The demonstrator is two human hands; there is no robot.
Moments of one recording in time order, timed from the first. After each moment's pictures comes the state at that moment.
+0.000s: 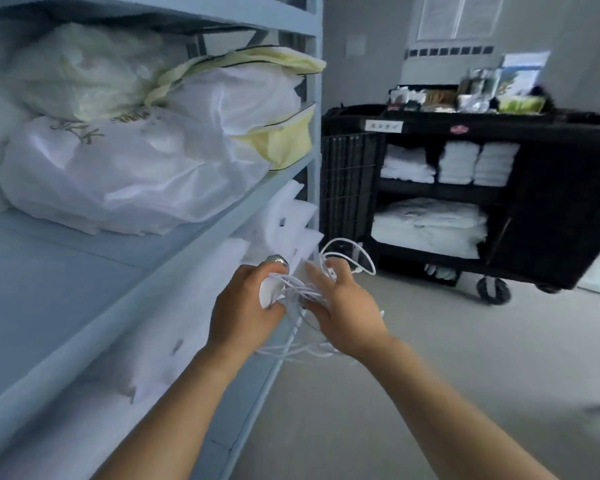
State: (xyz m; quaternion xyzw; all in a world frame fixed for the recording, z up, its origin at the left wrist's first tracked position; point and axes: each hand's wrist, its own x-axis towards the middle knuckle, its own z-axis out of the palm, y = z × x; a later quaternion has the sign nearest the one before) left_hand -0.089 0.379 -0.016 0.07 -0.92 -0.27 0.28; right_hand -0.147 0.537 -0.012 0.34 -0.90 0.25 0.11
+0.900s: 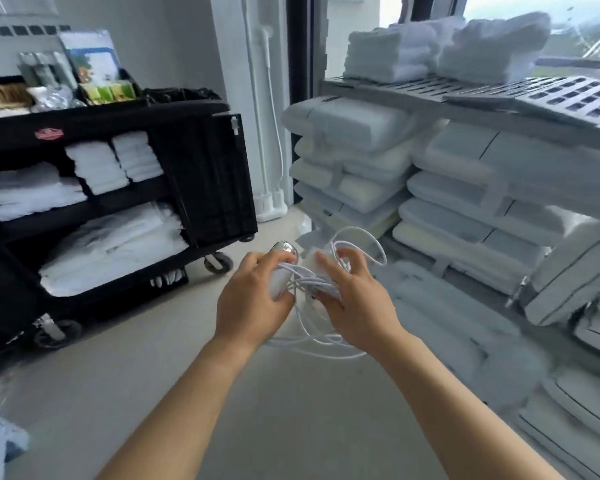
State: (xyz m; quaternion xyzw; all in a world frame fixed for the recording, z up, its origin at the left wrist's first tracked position) left_hand -0.278 0.932 -0.039 -0.38 -0.84 -0.37 0.10; right_hand -0.173 1.065 -0.040 -0.16 -0.94 0.17 0.24
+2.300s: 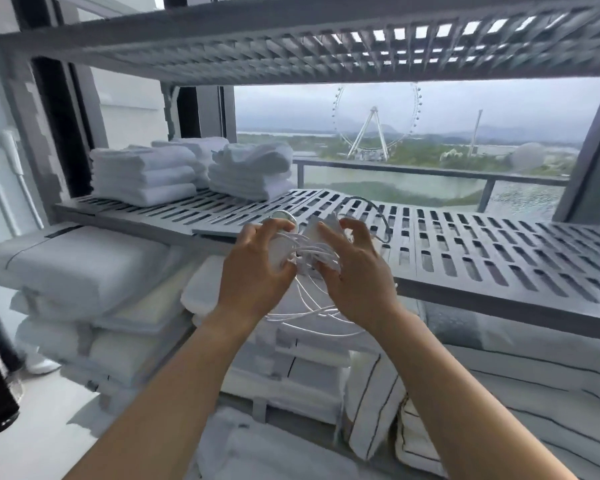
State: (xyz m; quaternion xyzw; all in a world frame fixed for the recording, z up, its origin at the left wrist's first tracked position) left_hand -0.205 1.443 0.112 -0.59 -0.62 -0.50 0.11; right_hand -0.054 1.500 0.111 -0.36 -0.83 -0.01 0.42
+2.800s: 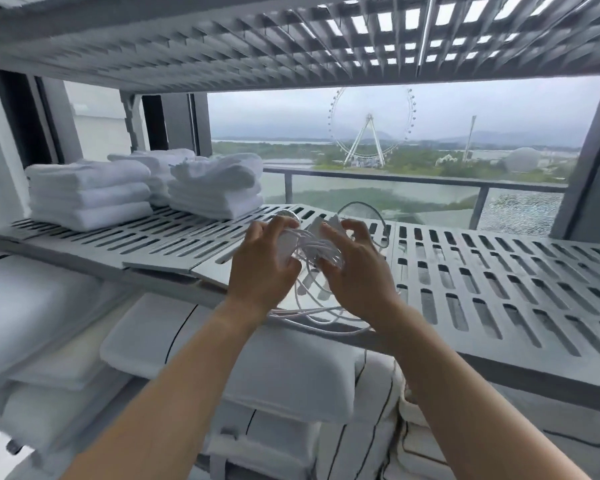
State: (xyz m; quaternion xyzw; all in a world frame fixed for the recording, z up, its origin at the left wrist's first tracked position) left_hand -0.156 1.589 0.129 -0.60 -0.62 -0.49 0.12; right_hand -0.010 1.643 0.126 -0.38 -0.82 0.01 0.43
